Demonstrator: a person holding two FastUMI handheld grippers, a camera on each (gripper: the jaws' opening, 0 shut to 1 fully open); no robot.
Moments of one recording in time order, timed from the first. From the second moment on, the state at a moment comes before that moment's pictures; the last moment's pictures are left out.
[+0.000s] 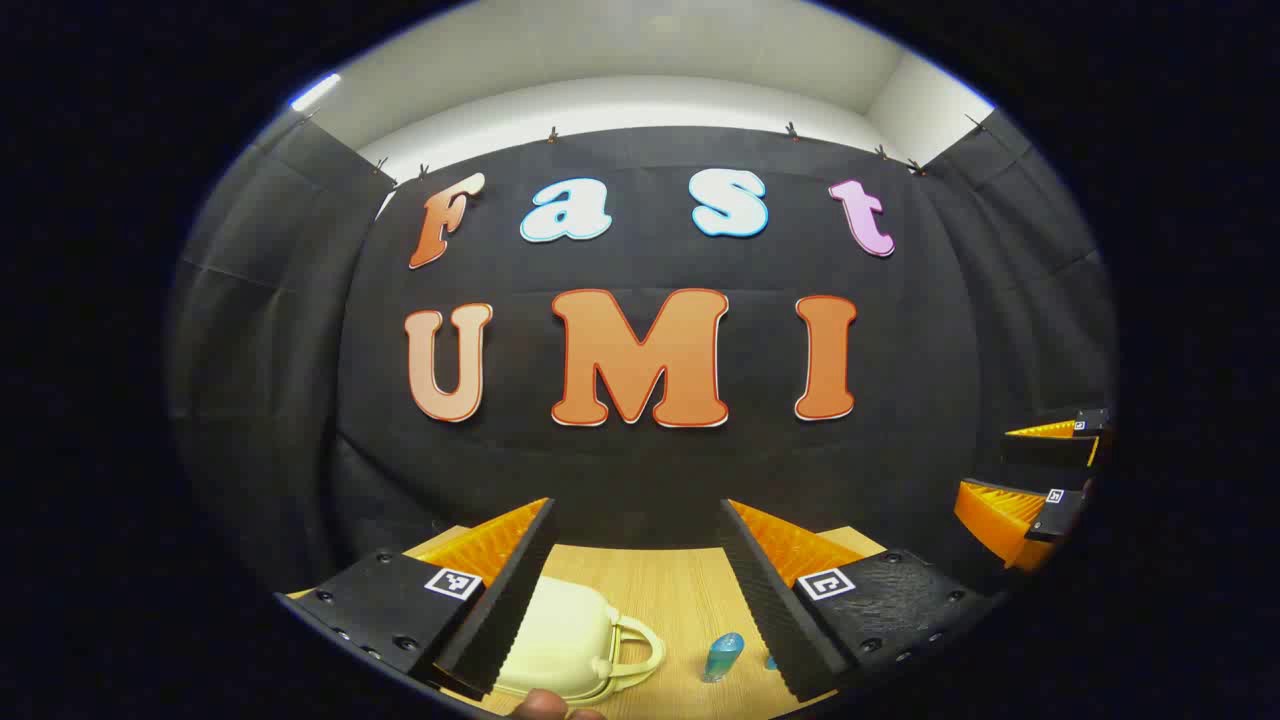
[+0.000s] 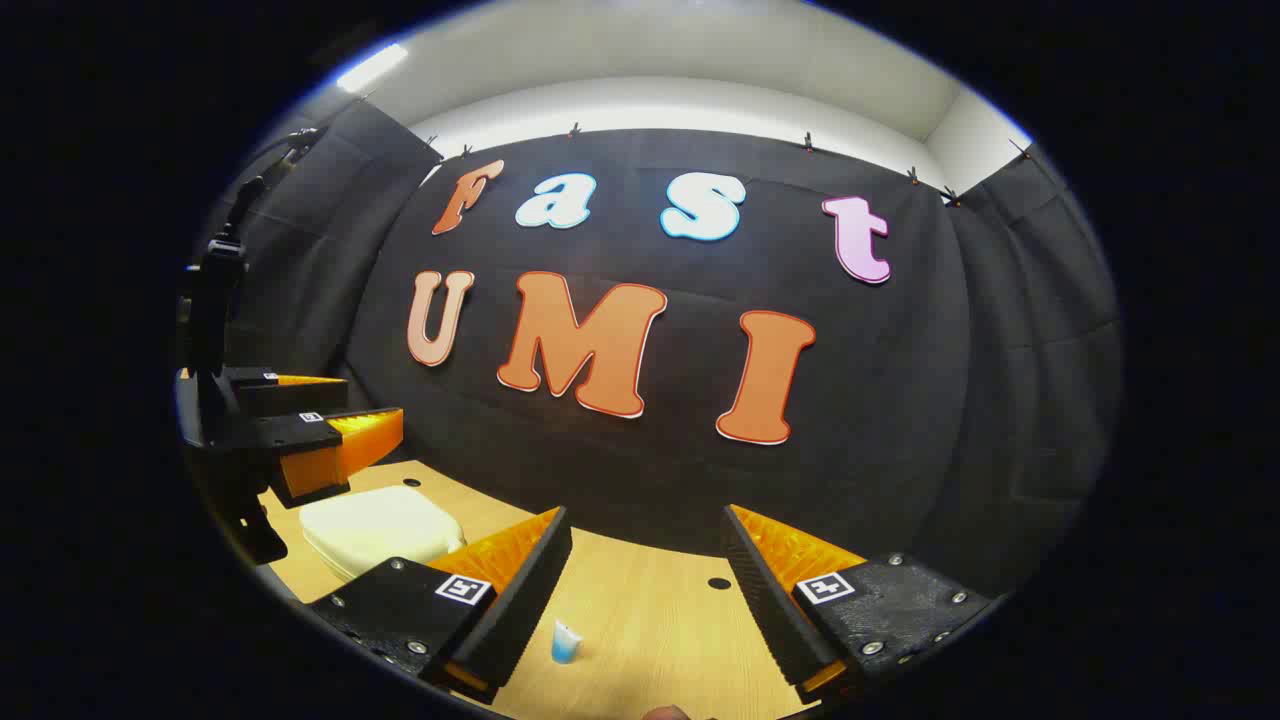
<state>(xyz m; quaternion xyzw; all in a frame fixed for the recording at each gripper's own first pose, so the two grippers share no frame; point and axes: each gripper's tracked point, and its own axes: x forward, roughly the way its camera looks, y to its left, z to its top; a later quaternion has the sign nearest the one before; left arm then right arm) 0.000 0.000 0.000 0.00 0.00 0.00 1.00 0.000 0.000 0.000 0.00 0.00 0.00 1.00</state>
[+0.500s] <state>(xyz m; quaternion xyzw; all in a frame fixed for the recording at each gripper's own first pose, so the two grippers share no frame) 0.030 -0.035 -0.007 0.01 0.00 0.00 1.00 0.036 -0.007 -0.019 0.01 0.01 0.04 1.00</state>
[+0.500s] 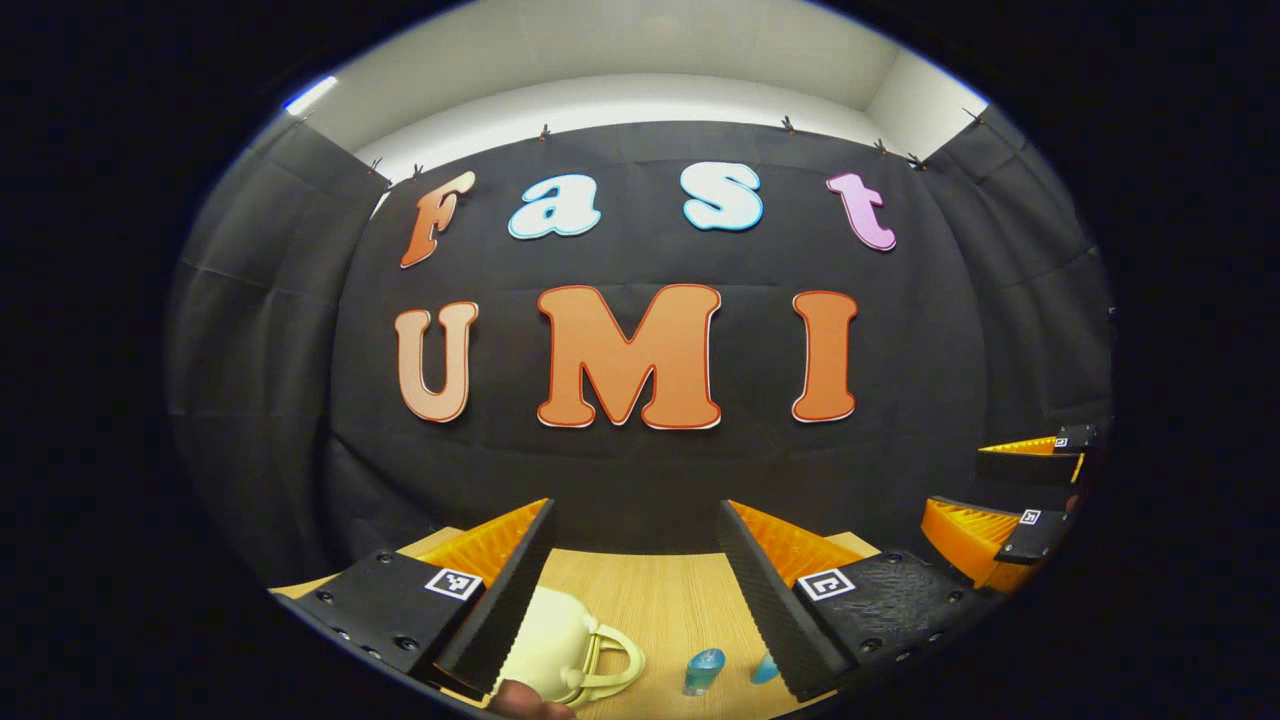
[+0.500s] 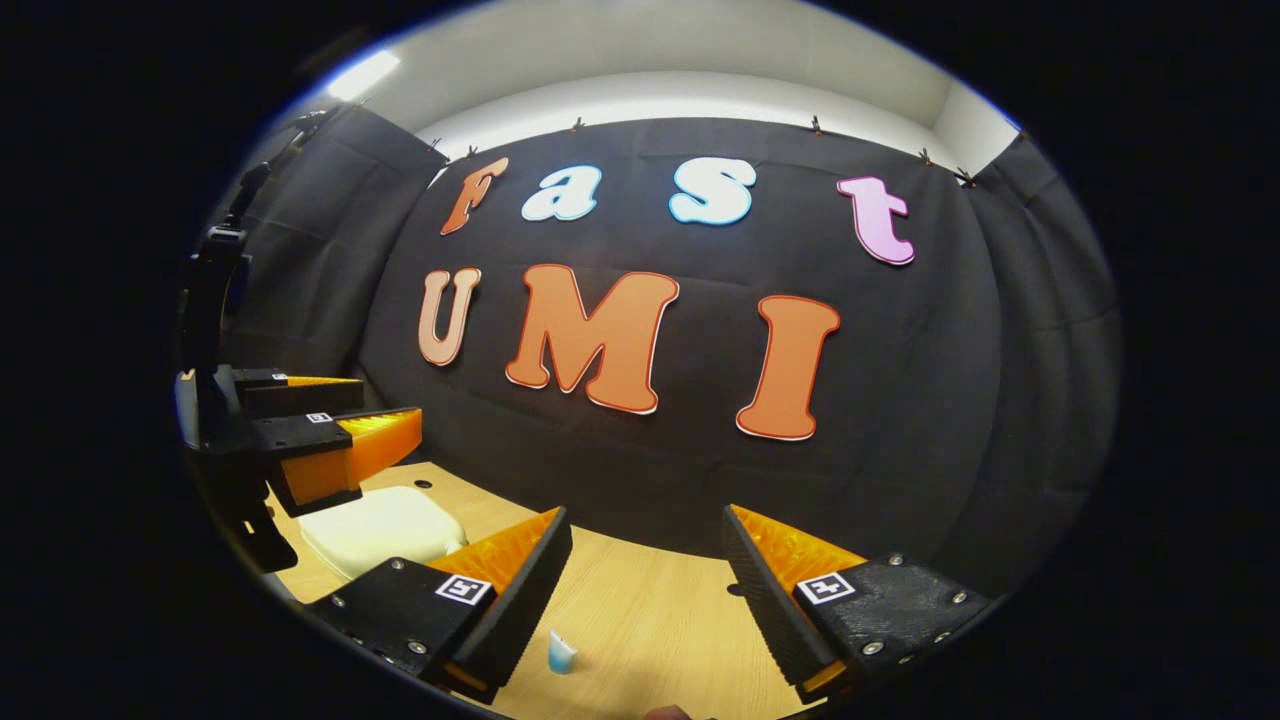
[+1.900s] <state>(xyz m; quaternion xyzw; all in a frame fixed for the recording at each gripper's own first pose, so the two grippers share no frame) 0.047 -0.007 -0.258 0.42 0.15 -0.11 0.89 0.048 -0.018 -0.058 0.01 0.05 -0.01 1.00</state>
